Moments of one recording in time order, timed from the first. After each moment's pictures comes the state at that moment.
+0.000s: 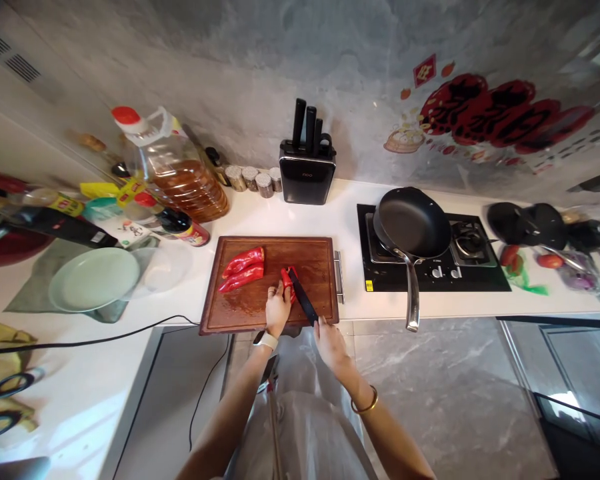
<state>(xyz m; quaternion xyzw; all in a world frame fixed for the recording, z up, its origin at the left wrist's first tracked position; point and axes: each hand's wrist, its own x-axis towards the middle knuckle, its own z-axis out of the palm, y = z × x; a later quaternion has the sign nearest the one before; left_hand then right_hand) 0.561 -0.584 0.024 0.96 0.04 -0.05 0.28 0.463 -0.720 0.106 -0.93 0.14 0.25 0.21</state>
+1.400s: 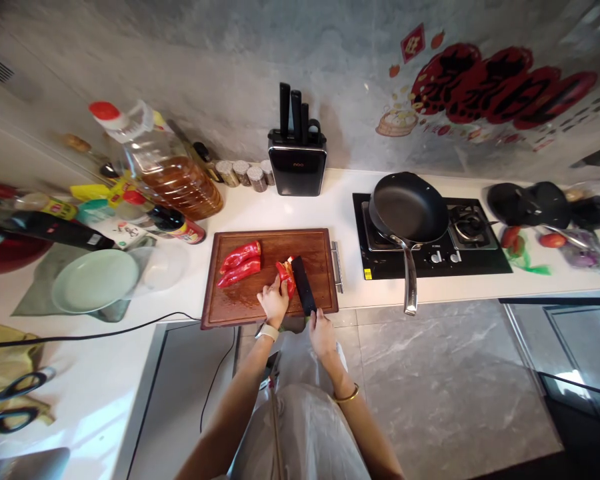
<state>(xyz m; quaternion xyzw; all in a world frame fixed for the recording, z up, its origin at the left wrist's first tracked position) 0.554 -0.582 0.022 0.98 0.04 -0.06 0.19 0.446 -0.699 0.065 -0.92 0.22 0.16 0.27</state>
